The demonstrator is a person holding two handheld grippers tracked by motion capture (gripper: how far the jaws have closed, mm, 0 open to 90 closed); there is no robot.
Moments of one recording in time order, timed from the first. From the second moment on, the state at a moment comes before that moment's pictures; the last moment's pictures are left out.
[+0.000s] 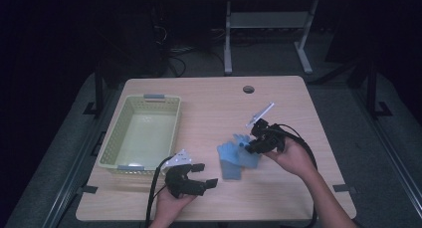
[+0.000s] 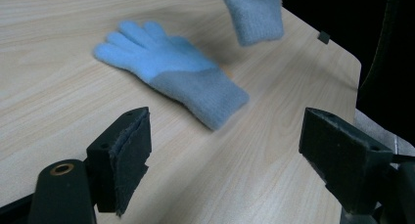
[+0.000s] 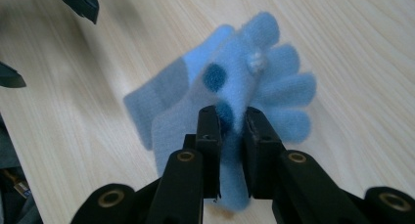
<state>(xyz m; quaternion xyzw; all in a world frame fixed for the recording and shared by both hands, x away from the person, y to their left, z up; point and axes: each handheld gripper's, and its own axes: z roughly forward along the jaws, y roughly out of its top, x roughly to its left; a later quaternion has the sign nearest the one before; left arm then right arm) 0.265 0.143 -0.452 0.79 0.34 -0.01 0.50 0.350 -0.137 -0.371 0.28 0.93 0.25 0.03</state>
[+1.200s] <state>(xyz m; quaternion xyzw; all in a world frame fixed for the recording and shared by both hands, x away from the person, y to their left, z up) 0.266 0.146 -0.451 0.79 0.34 0.00 0.50 0.354 -0.090 -0.387 0.24 0.94 0.23 0.01</state>
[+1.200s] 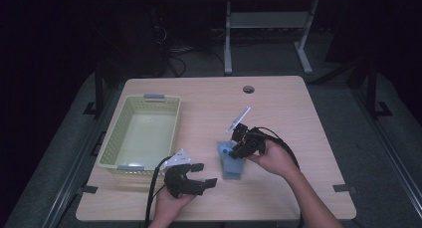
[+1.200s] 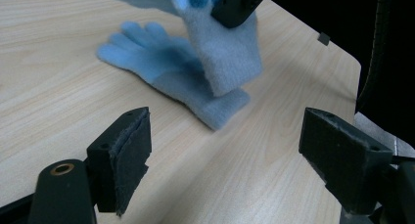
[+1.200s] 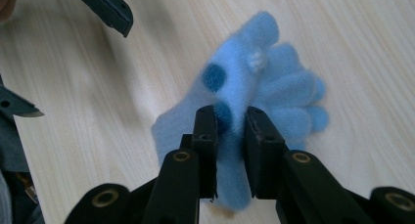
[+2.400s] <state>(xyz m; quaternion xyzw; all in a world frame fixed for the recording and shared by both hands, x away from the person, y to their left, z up) 0.265 0.145 -0.451 0.79 0.35 -0.01 0.50 0.348 -0.075 -0.418 0.25 0.94 0.22 0.00</state>
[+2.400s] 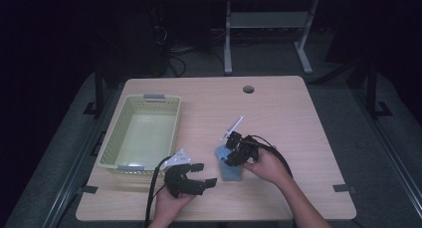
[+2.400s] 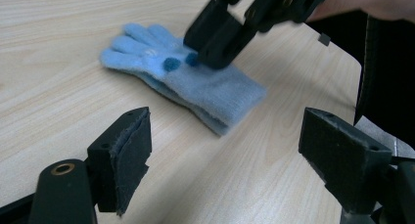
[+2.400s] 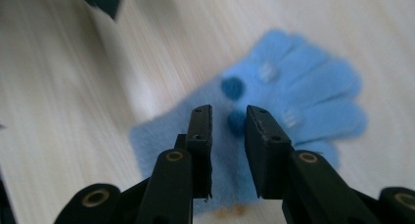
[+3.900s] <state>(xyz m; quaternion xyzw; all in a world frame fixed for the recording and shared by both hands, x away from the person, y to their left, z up) 0.305 0.115 -0.471 0.74 0.46 -0.13 0.47 0.317 -0.151 -0.452 0.48 0.79 0.37 -0.08</state>
